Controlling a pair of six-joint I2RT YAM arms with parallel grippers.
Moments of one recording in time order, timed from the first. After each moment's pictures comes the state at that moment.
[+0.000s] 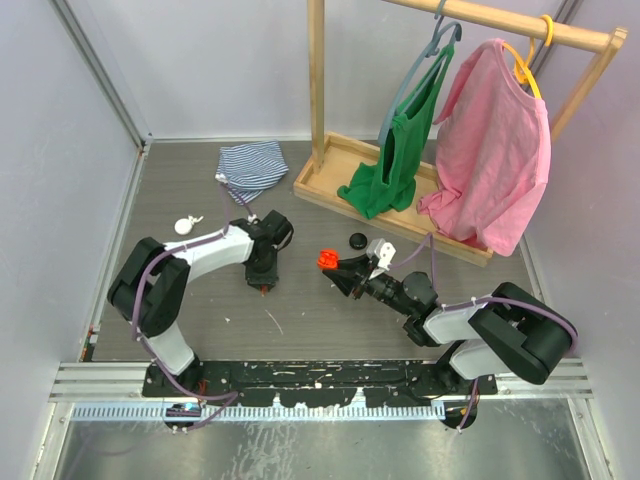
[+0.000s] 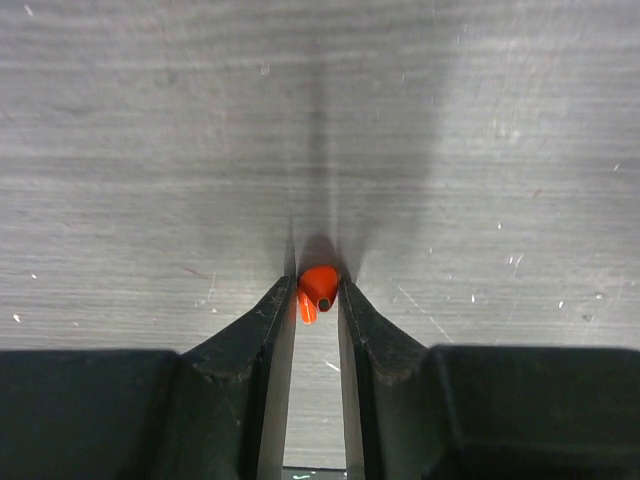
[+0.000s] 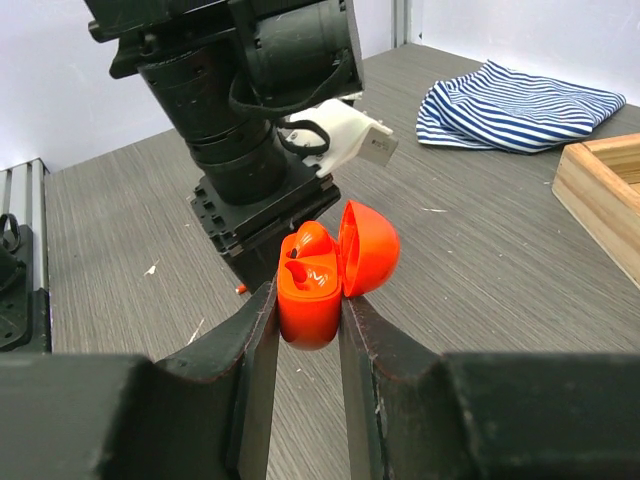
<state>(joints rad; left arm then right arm) -0.61 1.72 1.06 -0.74 -0.15 -0.61 0.75 1.37 0.15 1.38 -0.27 0.17</state>
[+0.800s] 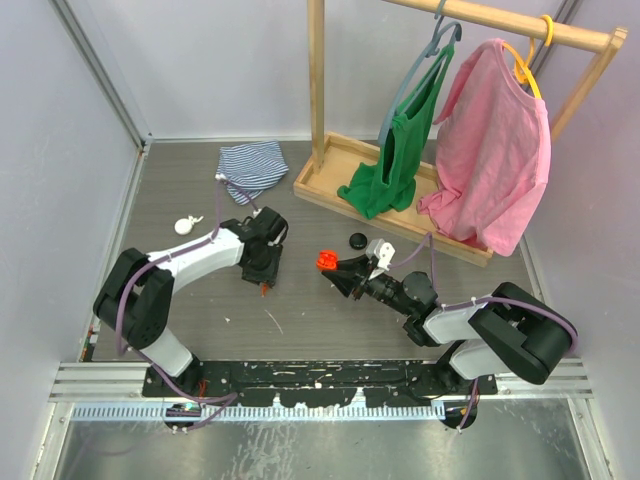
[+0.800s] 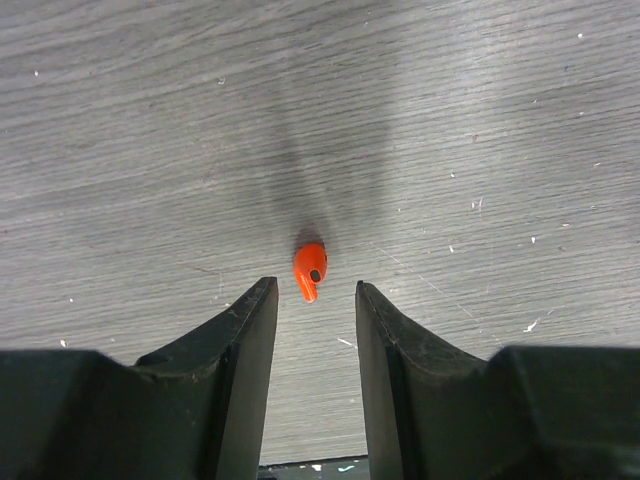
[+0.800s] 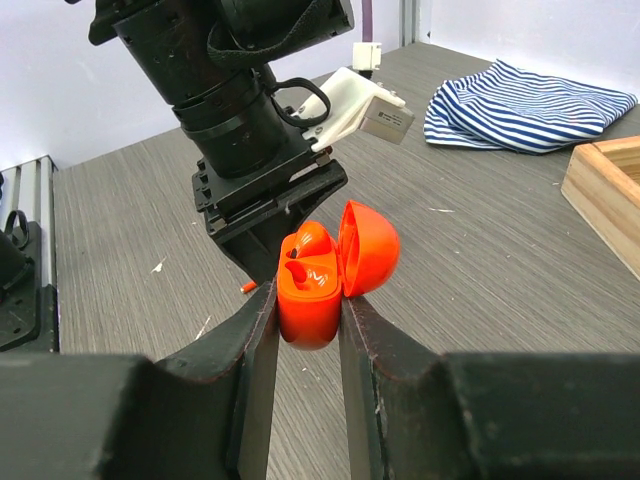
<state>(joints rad) -0.61 1.61 1.01 -0.70 -0.09 -0.45 0.75 1.37 0.15 1.38 -0.29 0.17</state>
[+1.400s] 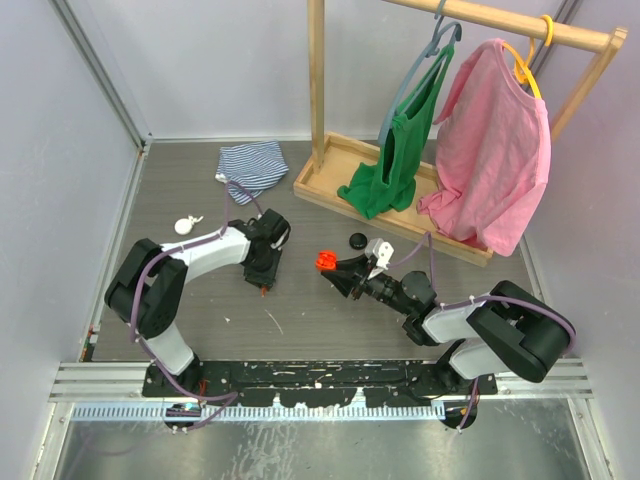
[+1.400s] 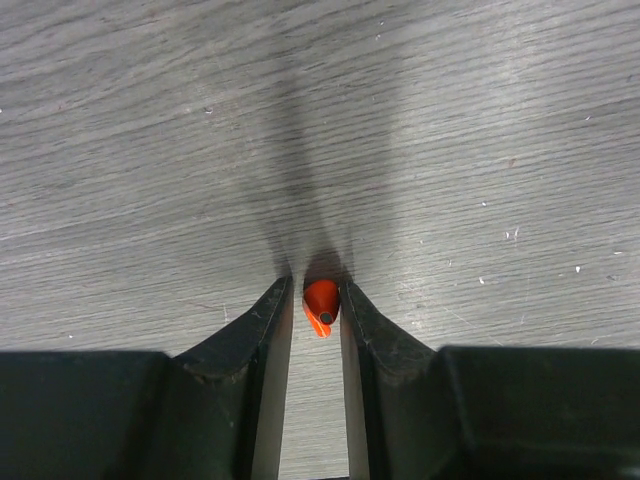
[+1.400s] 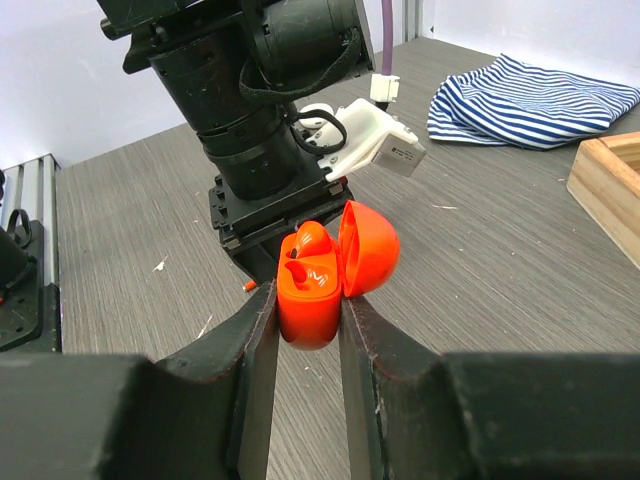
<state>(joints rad) -0.61 1.69 1.01 -0.67 -0.07 -0.37 0.75 1.38 0.16 1.38 -0.29 0.18</state>
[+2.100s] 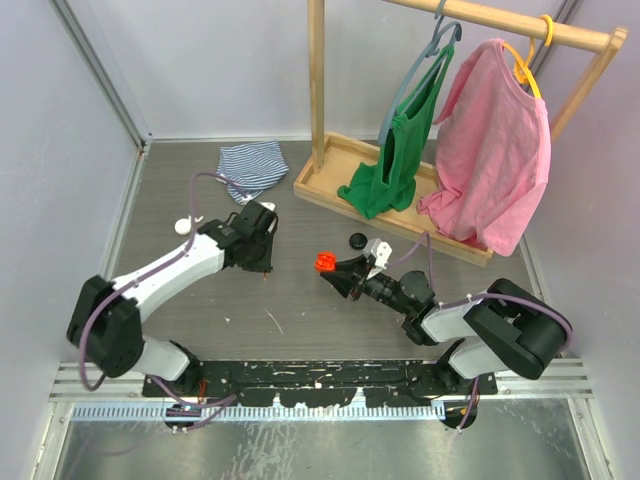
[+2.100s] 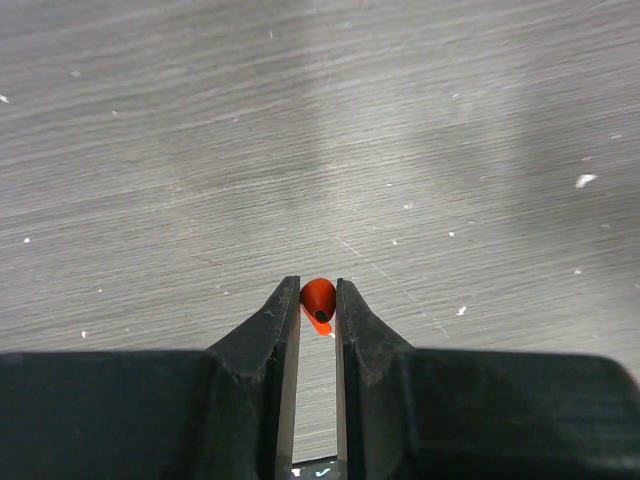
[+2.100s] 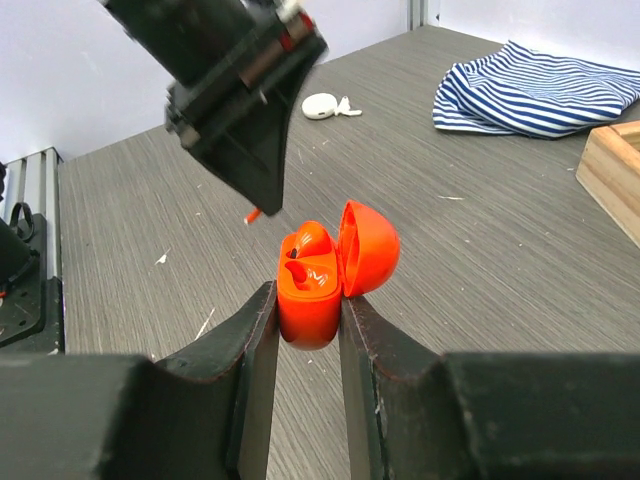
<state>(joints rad) -0.62 1.46 1.01 -0.68 -0.10 -0.45 0.75 1.40 0.16 1.38 -0.30 0.19</state>
